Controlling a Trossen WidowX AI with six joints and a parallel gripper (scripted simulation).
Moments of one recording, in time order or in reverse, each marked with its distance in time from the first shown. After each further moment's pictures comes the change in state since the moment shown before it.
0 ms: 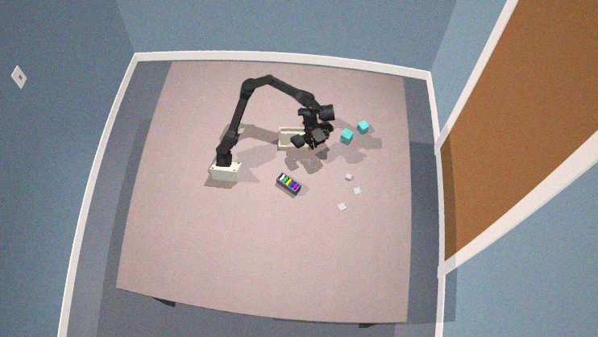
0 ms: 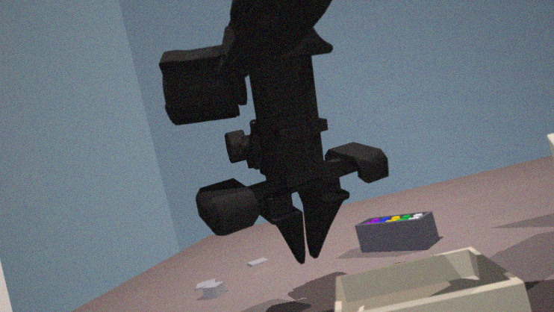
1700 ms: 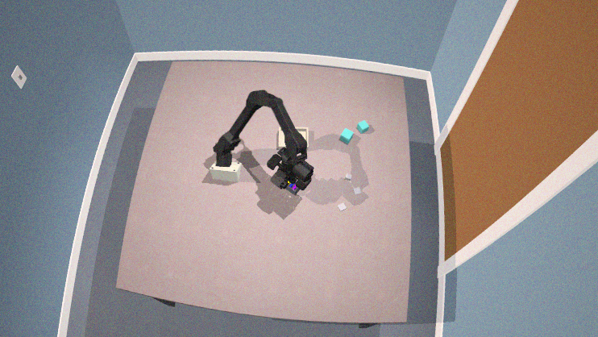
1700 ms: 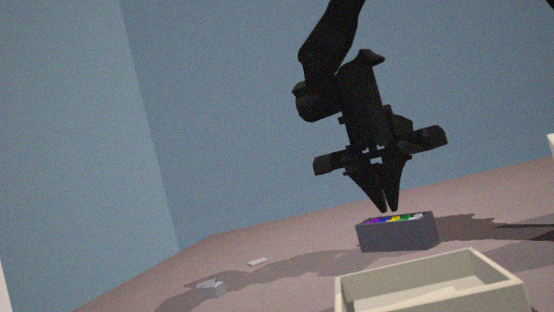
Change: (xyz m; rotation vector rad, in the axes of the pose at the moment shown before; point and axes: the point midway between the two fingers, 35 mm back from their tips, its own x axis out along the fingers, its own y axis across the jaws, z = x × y) arm 0.033 -0.179 0.083 1.193 0.303 -0.172
